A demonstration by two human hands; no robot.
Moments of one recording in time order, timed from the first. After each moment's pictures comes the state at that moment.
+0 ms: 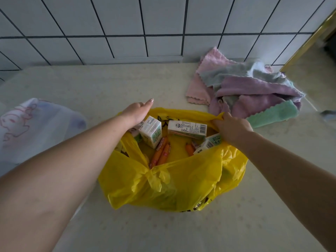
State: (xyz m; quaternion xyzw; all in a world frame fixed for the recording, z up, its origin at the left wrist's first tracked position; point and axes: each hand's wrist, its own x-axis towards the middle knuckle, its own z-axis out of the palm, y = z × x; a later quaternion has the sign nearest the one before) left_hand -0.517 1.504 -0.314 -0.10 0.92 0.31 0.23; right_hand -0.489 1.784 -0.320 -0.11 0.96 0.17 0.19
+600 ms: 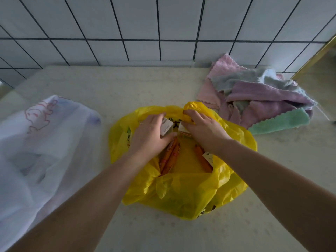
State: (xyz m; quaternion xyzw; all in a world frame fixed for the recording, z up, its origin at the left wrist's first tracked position) left_hand -0.432 1.521 -0.311 0.01 0.96 0.27 -0.01; right_hand -0.475 1.708 -0.317 -0.33 0.94 0.02 -0.01
